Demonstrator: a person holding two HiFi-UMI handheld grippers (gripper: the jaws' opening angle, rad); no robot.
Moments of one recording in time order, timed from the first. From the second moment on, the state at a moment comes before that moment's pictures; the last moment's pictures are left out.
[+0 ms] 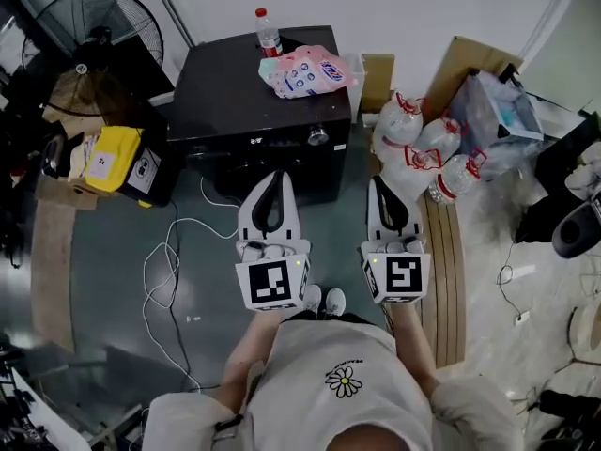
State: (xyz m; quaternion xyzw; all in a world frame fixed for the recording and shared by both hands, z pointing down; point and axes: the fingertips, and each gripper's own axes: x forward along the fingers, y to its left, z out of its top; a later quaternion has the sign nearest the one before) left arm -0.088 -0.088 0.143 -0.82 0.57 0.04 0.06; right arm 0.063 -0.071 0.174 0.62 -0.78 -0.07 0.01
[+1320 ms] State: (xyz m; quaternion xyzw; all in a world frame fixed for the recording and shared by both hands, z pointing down) left arm -0.128 -0.062 0.164 -0.81 0.58 0.04 0.03; right arm 0.019 -0.043 0.177 0.59 -0.80 -0.10 0.03
